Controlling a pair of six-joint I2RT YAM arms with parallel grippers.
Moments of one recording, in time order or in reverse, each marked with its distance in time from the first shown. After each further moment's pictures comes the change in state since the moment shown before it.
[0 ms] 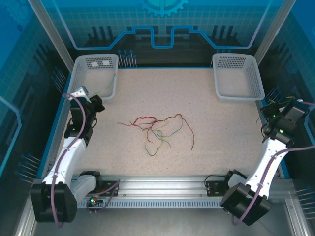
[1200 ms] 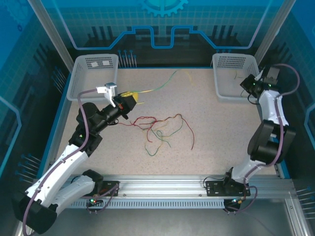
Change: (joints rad) left arm -0.470 -0.137 0.085 0.224 0.340 0.035; right arm 0.313 0.779 0.476 0.071 -0.011 -0.125
